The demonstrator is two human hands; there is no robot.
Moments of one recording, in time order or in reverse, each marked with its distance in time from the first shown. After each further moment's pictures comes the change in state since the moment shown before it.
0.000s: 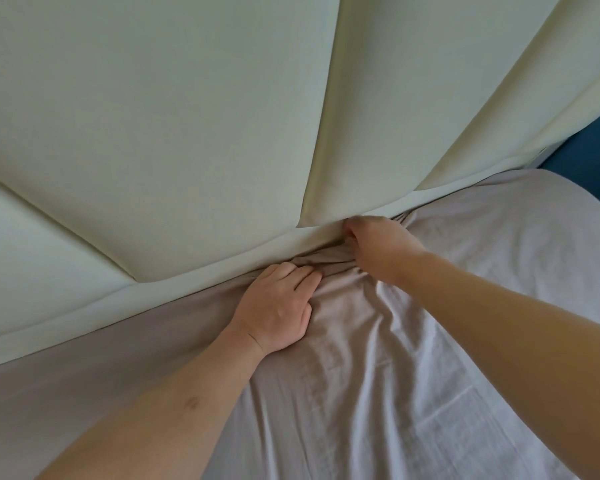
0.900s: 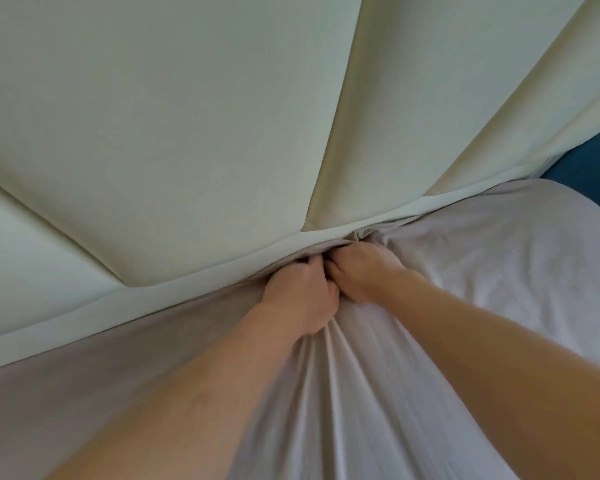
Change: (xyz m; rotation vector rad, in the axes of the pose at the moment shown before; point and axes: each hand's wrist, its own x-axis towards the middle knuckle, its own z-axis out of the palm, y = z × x) left_hand 0.056 0.020 0.004 -0.167 -0.265 -0.467; right_hand 0.009 -0.018 0.026 -0.130 -0.164 -0.062
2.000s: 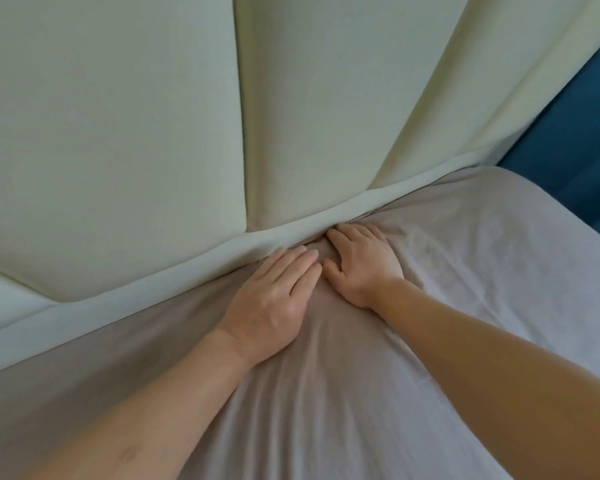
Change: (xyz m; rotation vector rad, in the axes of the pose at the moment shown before) left_hand -0.016 0.003 0.020 0.166 0.451 0.523; right_hand -0.037 0.058 0.023 0.023 0.371 0.145
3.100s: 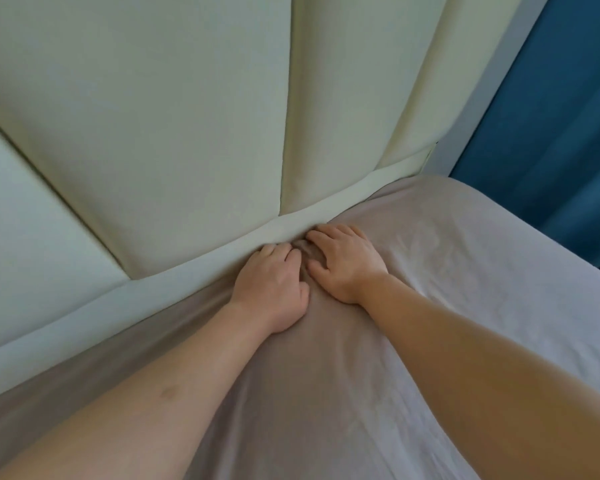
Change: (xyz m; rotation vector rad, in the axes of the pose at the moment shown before) left_hand 0.133 0.060 0.055 0.050 -0.233 -0.127; right_hand 0.015 0.113 0.003 0.083 0.056 -0.010
